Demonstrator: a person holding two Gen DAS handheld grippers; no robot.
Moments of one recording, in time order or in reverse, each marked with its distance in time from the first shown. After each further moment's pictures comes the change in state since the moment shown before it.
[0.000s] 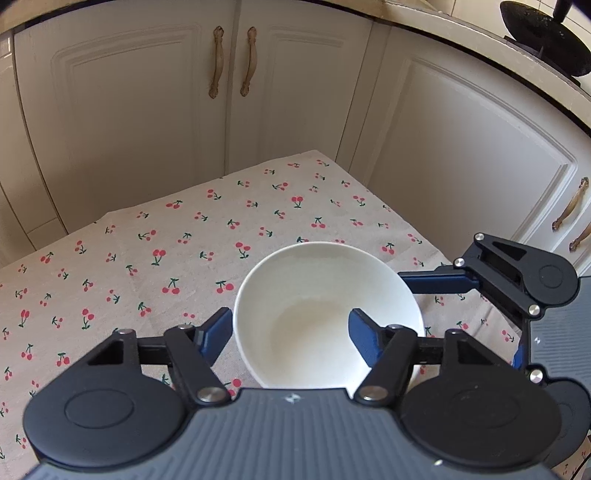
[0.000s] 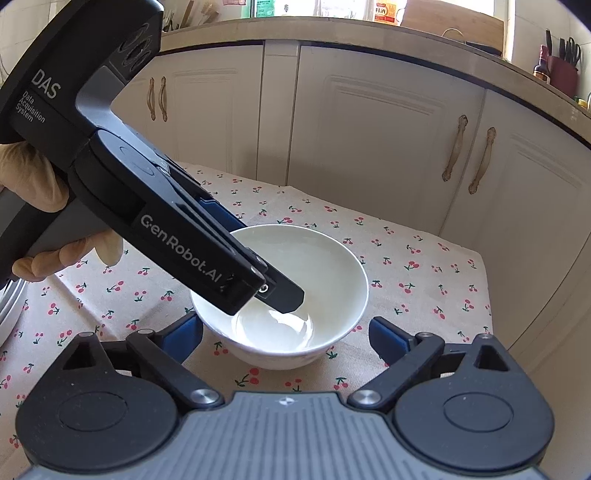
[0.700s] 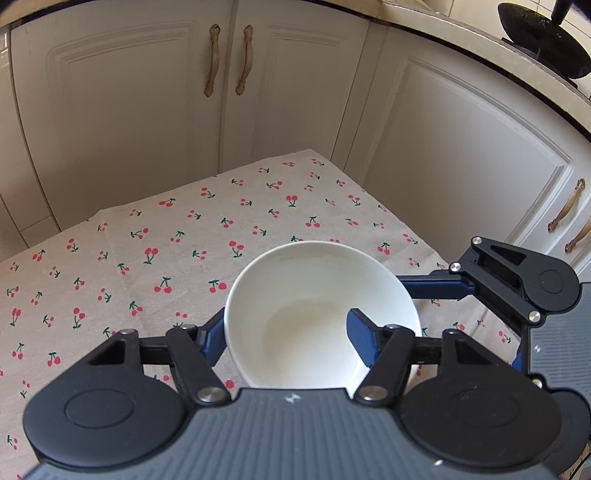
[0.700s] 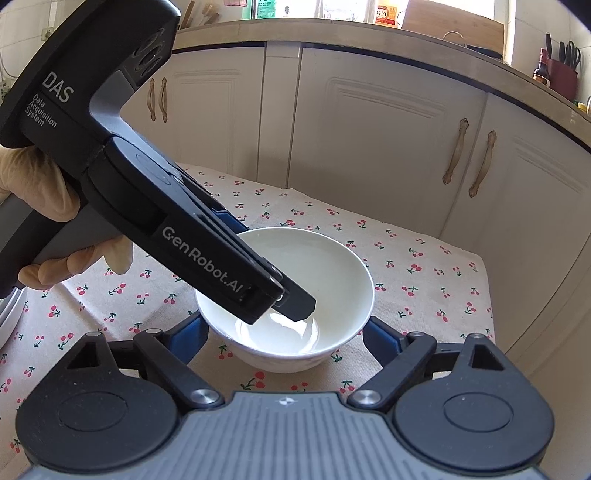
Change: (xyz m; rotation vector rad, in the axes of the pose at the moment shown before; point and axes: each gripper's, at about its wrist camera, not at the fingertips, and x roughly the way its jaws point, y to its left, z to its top) left arm 0.003 0.002 0.001 -0.005 -0.002 -0.021; right arm -0.001 0.002 -0.001 -0.004 -0.007 -0.015
